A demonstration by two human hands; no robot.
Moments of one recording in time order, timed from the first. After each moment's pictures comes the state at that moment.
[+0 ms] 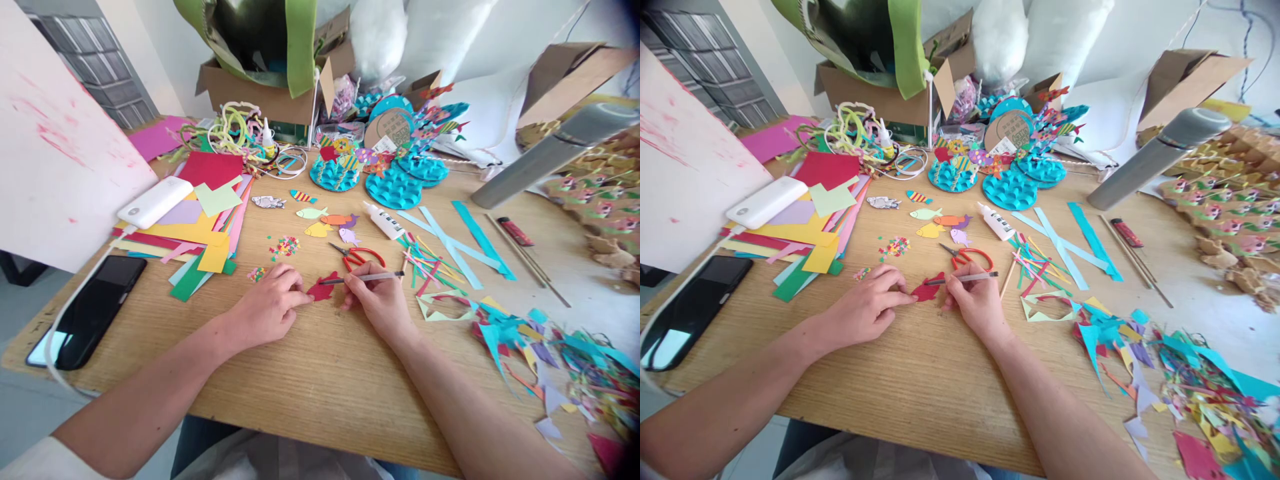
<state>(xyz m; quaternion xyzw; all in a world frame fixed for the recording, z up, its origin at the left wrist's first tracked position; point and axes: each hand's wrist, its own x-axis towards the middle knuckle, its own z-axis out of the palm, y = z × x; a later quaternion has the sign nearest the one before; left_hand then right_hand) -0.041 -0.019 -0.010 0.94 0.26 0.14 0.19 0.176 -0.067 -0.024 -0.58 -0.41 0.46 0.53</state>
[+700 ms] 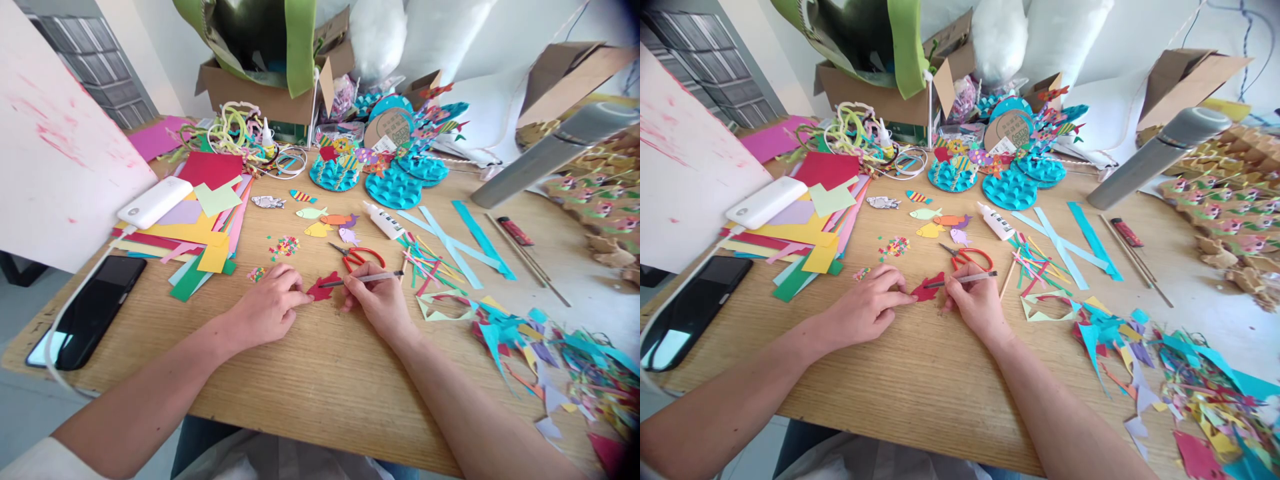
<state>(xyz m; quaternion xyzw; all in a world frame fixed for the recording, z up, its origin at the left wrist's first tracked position) -0.042 -0.019 -0.012 0.94 0.25 0.15 0.18 0.175 -0.067 -0.024 -0.58 -0.42 0.47 0.52</state>
